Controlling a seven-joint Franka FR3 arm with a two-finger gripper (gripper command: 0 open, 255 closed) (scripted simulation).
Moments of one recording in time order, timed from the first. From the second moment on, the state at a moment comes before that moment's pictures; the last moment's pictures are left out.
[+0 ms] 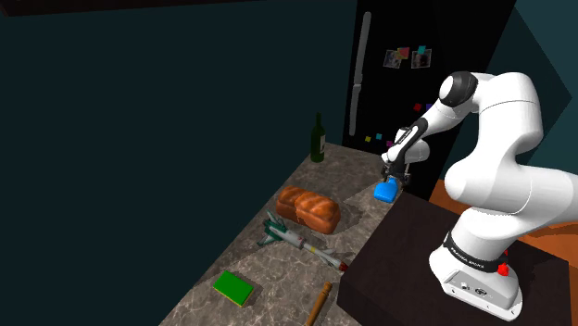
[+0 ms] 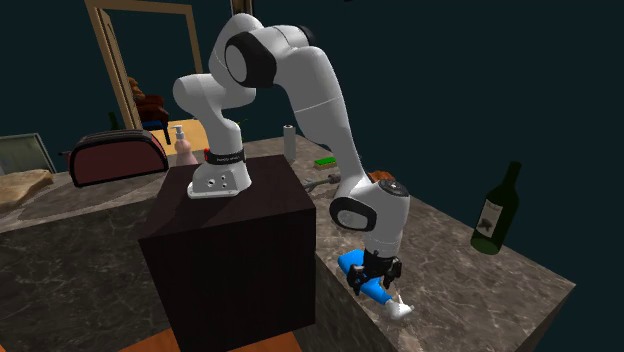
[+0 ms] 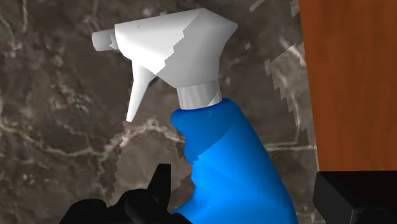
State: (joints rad) arm -1.15 0.99 0.19 -1.85 -0.44 2.75 -2.15
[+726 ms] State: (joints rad) arm -1.15 0.99 0.19 -1.85 -0.44 2.75 -2.15
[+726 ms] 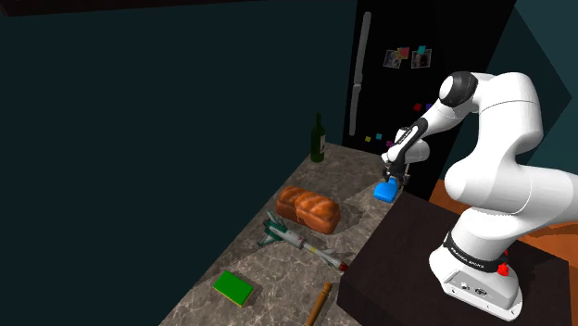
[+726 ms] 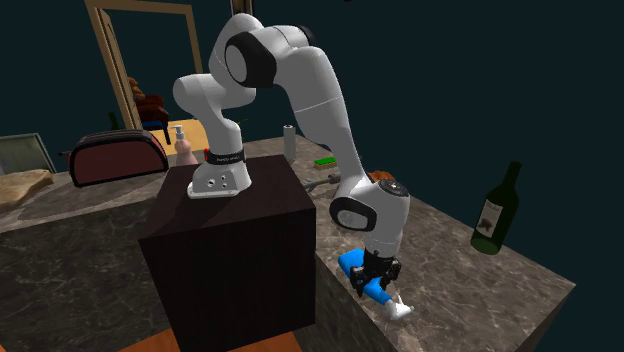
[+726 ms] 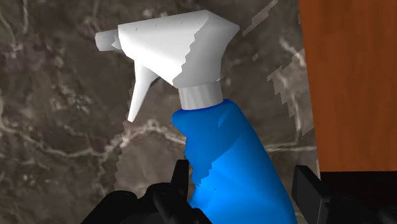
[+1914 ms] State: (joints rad) arm -1.21 0.79 0.25 -1.97 -0.40 2.67 -2.18
